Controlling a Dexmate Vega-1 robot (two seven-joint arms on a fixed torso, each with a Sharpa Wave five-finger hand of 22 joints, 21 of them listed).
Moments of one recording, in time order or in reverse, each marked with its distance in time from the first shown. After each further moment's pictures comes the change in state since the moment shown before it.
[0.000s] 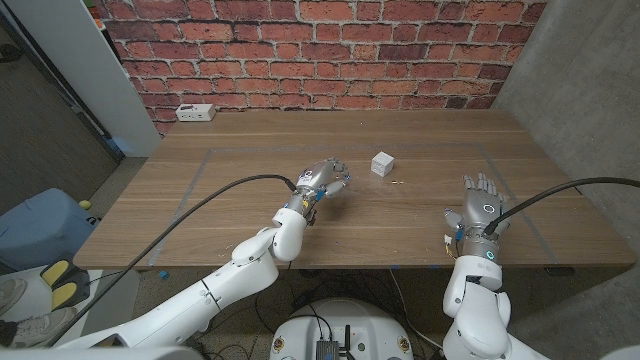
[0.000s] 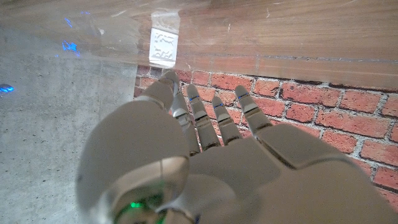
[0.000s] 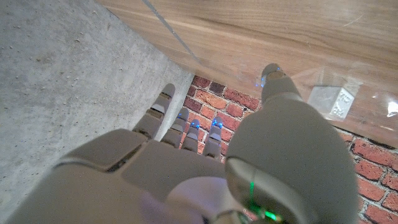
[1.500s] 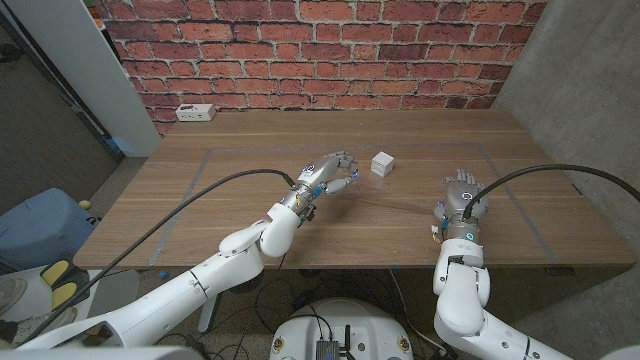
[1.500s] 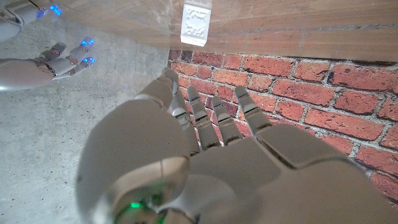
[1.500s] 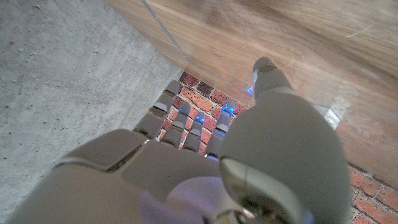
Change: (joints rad) left arm -0.042 0.074 -0.014 0.065 -0.031 -0.324 0.011; left_hand 0.009 -0.009 -0.021 0.007 0.015 0.032 0.000 -0.033 0.000 -0.020 -0.027 -0.038 0.005 0.007 0.001 -0.004 0.000 -0.002 -0.013 -0.009 0.000; right arm 0.129 0.053 -0.029 0.213 -0.185 0.115 0.191; right_hand 0.098 0.019 0.013 0.003 0.030 0.527 -0.052 0.141 0.002 0.241 -0.090 0.052 -0.009 0.122 -0.005 0.043 -0.024 0.096 -0.063 0.015 -0.004
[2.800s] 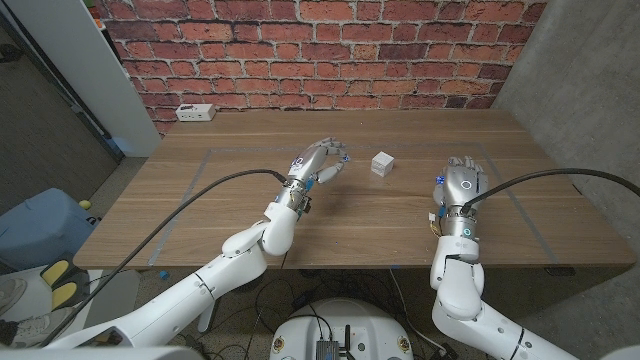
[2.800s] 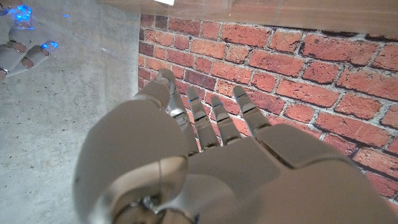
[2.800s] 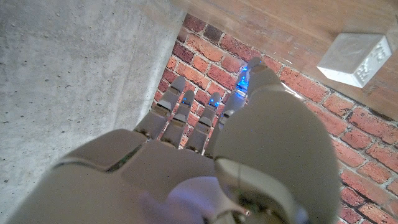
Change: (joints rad) left arm 0.030 -0.075 -0.061 0.039 0.031 0.043 0.162; left_hand -0.007 0.006 -0.008 0.000 -0.001 0.005 -0.005 -0.024 0.000 0.006 -0.005 -0.006 0.000 0.000 0.000 0.000 0.000 0.006 -0.005 0.000 0.005; right arm 0.025 0.038 0.063 0.079 0.210 0.130 -0.482; right_hand 0.058 0.058 0.004 0.004 -0.037 0.399 0.083 0.068 -0.008 0.257 -0.062 0.010 -0.004 0.118 -0.002 0.038 -0.005 0.069 -0.052 0.005 0.002
